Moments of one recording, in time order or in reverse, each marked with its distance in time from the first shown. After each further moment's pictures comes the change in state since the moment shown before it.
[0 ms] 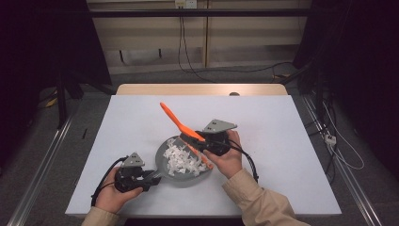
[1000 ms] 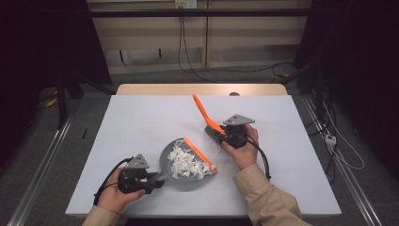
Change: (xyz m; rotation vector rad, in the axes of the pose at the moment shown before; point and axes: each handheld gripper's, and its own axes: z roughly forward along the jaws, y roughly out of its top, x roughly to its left) left arm -0.007 0.004 0.004 0.018 -0.056 0.044; right arm -0.056 -0.028 -0.008 0.106 -0.213 0.091
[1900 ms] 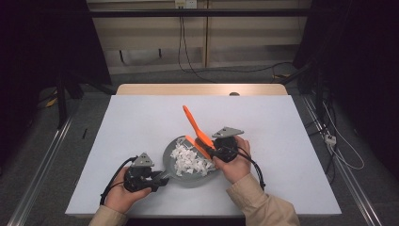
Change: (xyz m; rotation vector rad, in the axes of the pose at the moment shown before) left arm -0.006 0.007 0.011 -0.007 0.036 -0.043; right arm 0.054 -0.005 -0.019 0.106 0.047 0.031
